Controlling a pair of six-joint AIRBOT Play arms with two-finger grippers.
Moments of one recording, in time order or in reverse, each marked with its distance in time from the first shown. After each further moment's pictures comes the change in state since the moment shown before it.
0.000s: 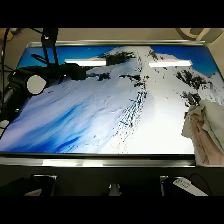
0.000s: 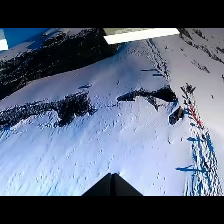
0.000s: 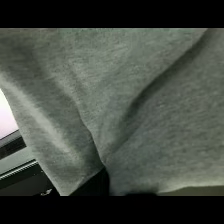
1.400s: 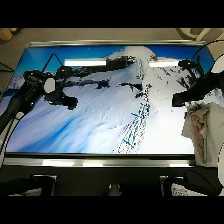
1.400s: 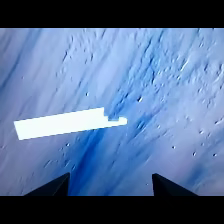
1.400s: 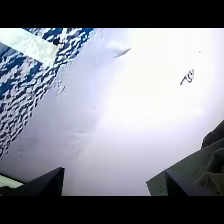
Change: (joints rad) left arm 0.039 -0.124 -0.008 0.197 -0.678 0.002; right arm 0.964 -0.164 0.211 0.001 -0.207 -0.012
